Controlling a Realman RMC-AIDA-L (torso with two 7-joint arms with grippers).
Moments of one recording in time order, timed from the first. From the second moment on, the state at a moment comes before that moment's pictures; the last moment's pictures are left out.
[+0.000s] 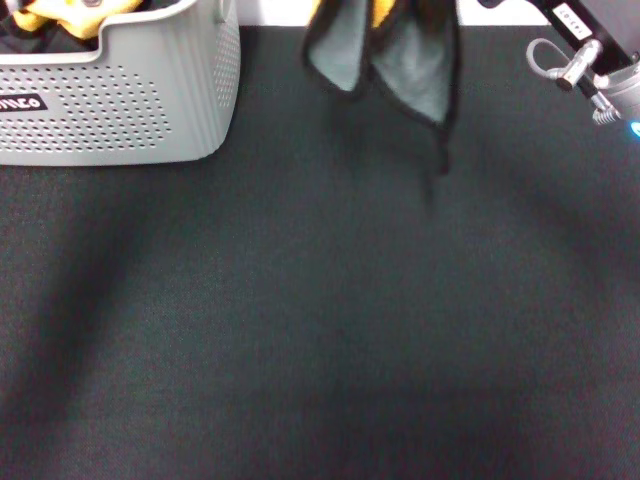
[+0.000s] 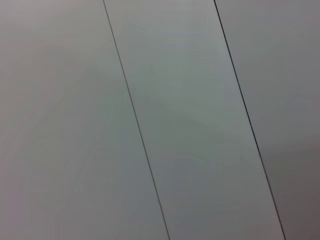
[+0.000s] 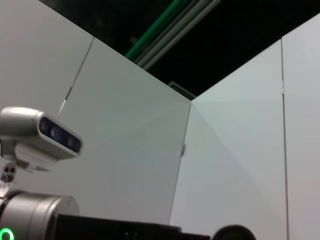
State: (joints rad) left arm -0.20 -2.10 1.55 1.89 1.80 0.70 -1.97; right arm 0.61 2.03 -1.89 -0.56 -0.07 -1.46 0.42
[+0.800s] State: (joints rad) left arm -0.20 -2.10 1.57 1.88 1.80 0.70 -1.97; right arm 0.61 2.03 -1.88 -0.54 -0.07 -1.44 0.41
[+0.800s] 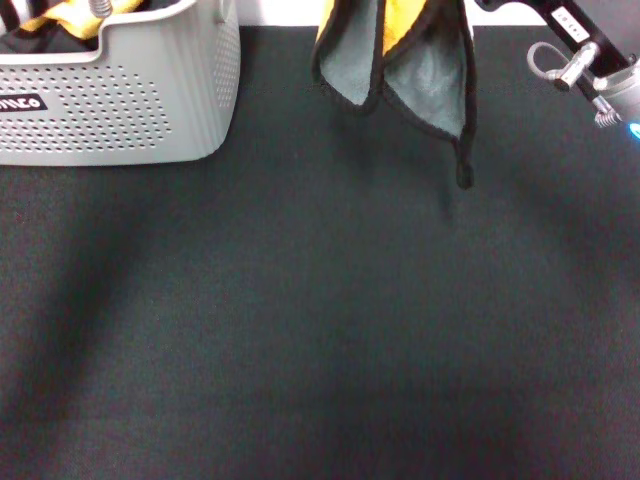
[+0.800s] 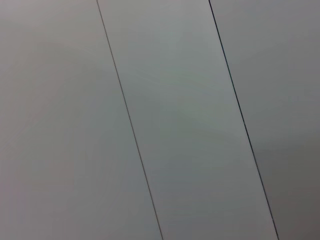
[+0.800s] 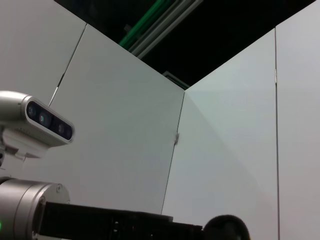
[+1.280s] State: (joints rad) left arm -0.19 -2.10 1.58 1.84 1.80 0.70 -1.93; right arm 0.59 2.03 -1.89 -0.53 -0.07 -1.45 0.36
